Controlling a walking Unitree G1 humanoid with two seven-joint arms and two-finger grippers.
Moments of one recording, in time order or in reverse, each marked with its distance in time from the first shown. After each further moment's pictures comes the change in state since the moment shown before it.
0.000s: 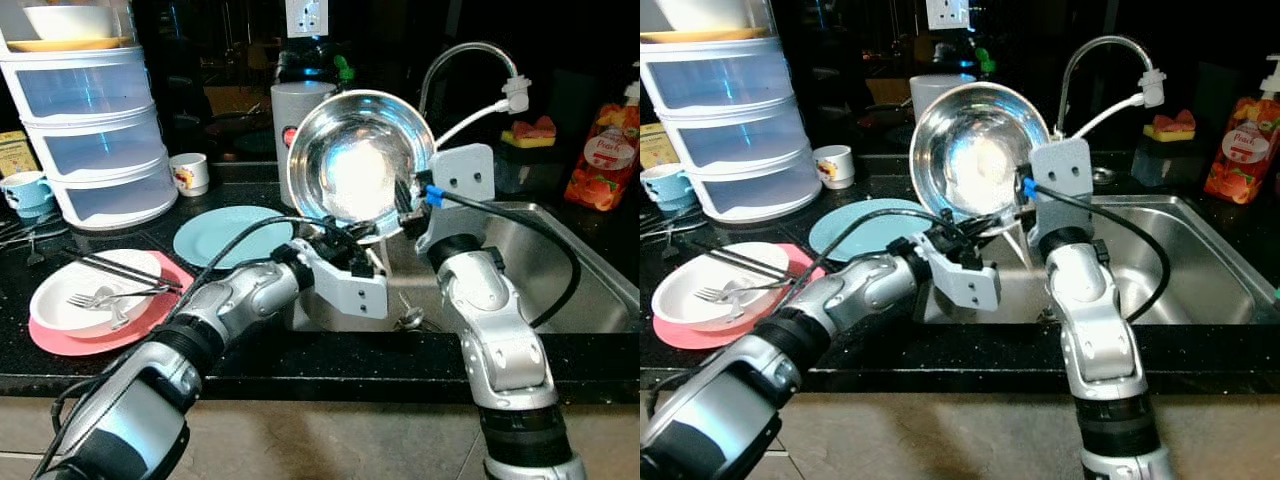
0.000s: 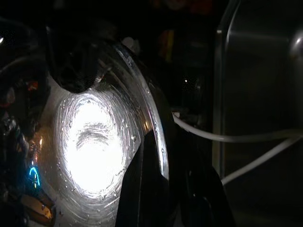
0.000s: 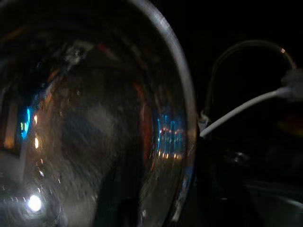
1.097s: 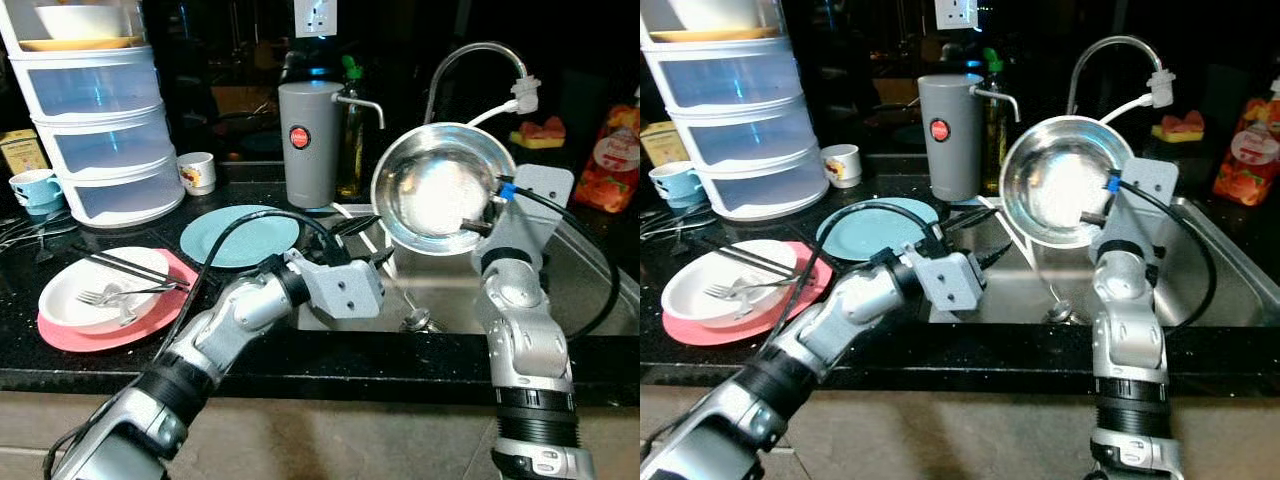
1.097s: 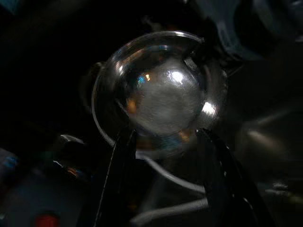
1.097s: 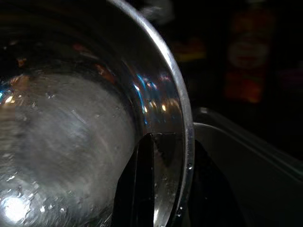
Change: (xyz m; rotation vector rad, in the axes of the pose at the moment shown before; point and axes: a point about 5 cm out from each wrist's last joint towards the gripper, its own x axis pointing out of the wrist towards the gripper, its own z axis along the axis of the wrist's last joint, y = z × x) left arm -0.022 0.010 0.031 -0.551 -0.062 0.076; right arm -0.003 -0.078 -0.050 0.037 0.196 -0.500
